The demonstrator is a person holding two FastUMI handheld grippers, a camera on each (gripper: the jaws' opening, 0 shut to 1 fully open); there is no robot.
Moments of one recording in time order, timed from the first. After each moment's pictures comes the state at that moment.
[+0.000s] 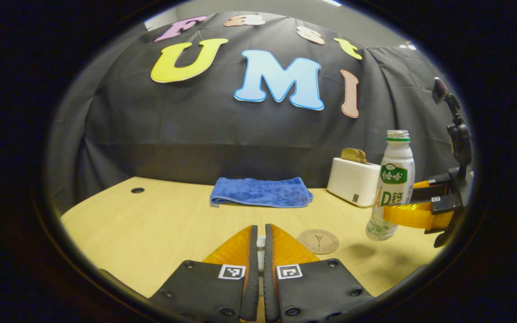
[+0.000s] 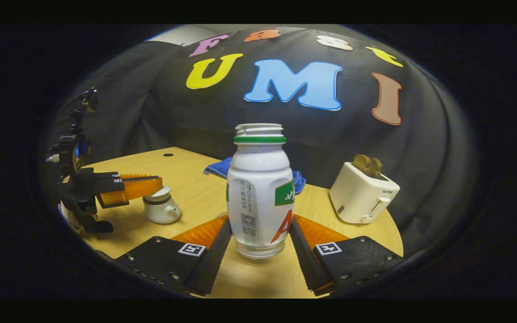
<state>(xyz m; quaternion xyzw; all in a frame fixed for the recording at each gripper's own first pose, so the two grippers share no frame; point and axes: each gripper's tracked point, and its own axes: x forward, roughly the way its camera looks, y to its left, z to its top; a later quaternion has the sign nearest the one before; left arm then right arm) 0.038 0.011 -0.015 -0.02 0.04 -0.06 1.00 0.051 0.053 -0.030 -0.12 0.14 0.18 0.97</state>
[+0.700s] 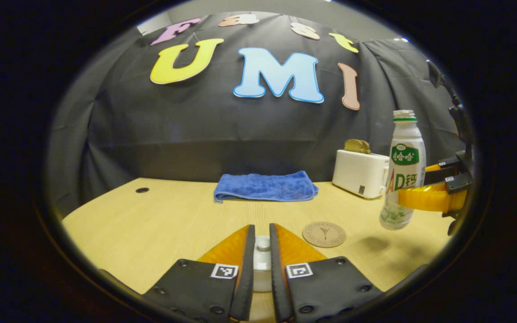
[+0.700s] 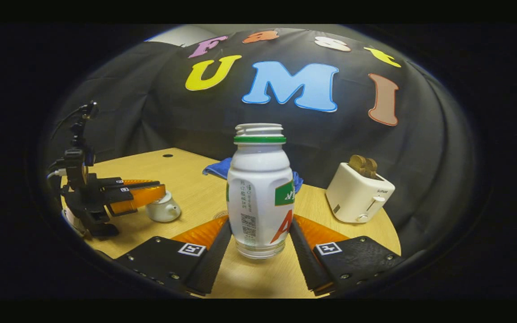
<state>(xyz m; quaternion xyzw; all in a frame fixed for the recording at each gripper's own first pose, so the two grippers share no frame) 0.040 0.010 -0.031 -0.01 0.04 -0.04 1.00 0.039 0.045 -0.029 -0.12 0.13 0.17 0.97</state>
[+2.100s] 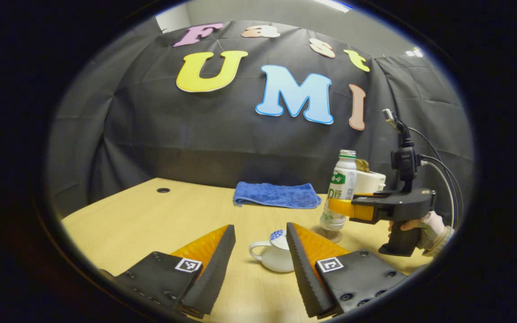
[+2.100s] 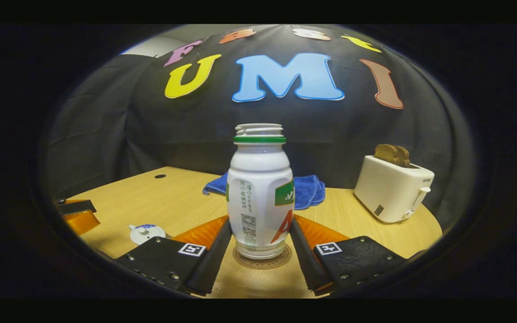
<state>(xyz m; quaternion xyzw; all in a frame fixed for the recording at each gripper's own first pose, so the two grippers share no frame) -0.035 0.069 -0.003 -0.05 0.01 -0.03 1.00 0.127 0.113 -0.053 -0.04 0.12 0.16 0.98</state>
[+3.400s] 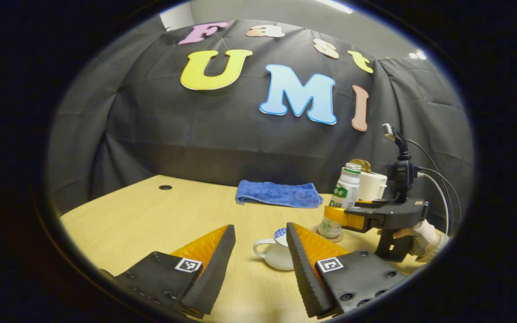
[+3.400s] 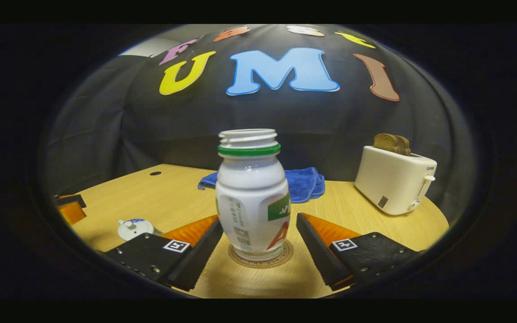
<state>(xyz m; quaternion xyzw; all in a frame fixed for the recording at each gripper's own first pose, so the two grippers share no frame) -0.034 0.070 -0.009 -0.05 0.01 -0.03 1.00 0.133 0.109 -0.073 -0.03 0.13 0.15 0.98</state>
